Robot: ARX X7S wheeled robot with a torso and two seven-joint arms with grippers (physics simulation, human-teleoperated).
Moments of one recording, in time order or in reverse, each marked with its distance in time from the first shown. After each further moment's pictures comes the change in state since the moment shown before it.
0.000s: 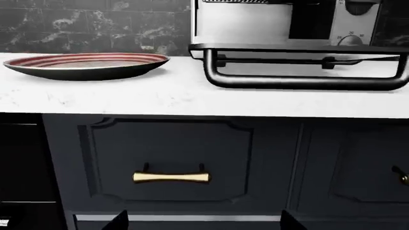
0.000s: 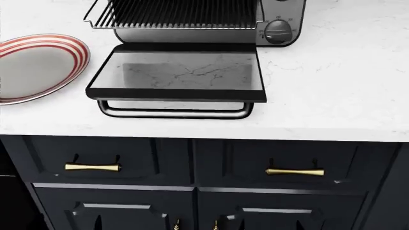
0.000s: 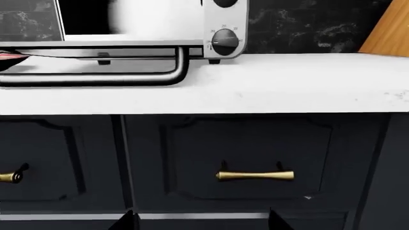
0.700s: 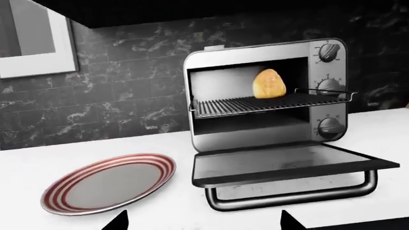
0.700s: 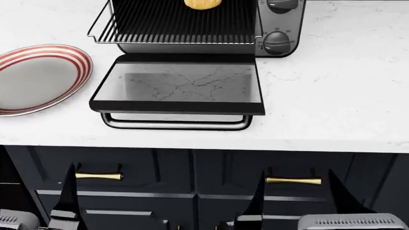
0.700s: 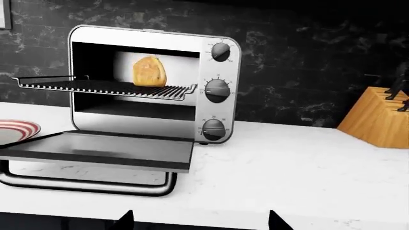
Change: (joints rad) left arm -0.074 -0.130 0.025 0.670 -0.019 -0.567 -0.074; right arm 0.056 0.157 0.040 -0.585 0.089 0.493 0.063
